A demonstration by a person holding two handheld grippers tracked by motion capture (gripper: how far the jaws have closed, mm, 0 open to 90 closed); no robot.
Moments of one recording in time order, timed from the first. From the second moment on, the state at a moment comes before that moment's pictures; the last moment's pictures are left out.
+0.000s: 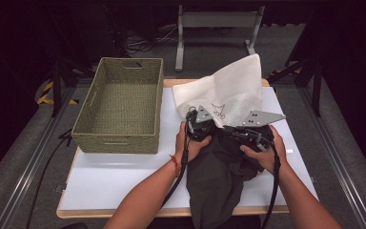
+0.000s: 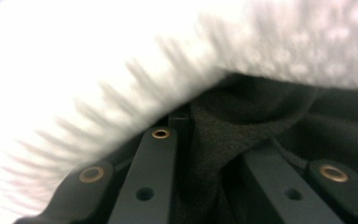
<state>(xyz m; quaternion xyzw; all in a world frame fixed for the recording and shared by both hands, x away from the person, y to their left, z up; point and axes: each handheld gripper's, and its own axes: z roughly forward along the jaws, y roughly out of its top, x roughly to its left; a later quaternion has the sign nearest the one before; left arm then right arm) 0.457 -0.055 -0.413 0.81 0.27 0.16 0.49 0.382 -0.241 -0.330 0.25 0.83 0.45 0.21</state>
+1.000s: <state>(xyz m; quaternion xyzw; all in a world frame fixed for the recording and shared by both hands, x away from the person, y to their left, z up) 0.370 -0.048 -0.443 0.92 0.09 0.13 0.36 0.382 -0.260 -0.321 0.27 0.82 0.47 0.21</state>
